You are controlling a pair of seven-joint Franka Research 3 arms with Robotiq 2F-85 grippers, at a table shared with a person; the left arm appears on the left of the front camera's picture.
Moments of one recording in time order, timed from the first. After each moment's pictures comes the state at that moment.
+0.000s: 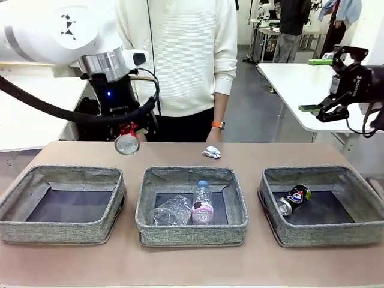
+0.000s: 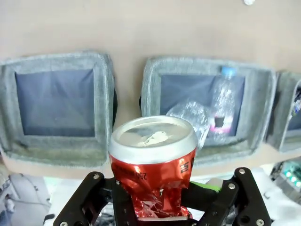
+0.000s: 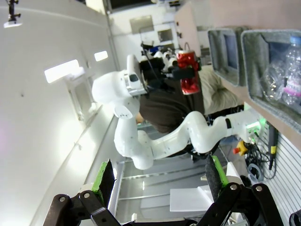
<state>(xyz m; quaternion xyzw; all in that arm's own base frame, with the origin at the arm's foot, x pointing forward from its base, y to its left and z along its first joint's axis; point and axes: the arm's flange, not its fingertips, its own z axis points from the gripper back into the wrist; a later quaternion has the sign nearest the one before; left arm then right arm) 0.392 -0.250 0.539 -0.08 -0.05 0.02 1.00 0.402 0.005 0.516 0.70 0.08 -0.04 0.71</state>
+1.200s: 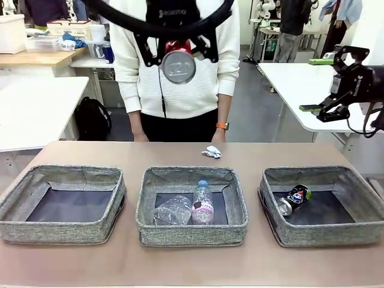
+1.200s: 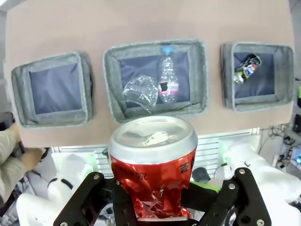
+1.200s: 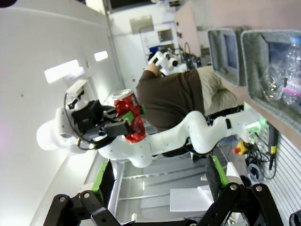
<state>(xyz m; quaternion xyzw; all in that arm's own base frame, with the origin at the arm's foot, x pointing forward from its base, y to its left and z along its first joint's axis) 0.321 -0.383 0.718 -0.05 -0.07 -0.04 1.00 0.402 0.005 0.516 0.70 0.08 -0.04 0.71</state>
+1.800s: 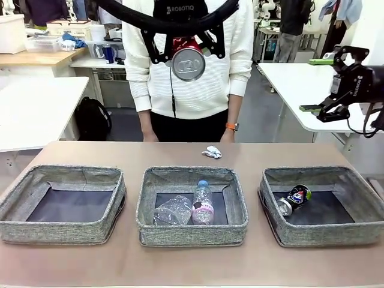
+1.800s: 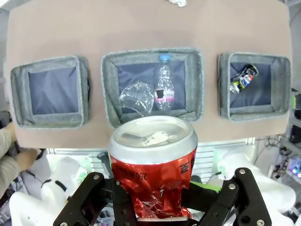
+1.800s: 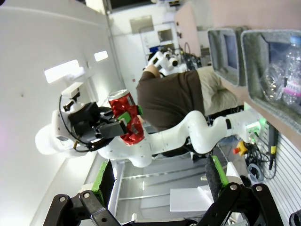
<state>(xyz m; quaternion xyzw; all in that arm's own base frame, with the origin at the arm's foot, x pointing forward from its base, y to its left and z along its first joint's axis) 0.321 -0.392 0.719 -0.05 -0.09 -0.02 1.00 0.402 0.005 0.516 0.70 0.08 -0.04 0.71</state>
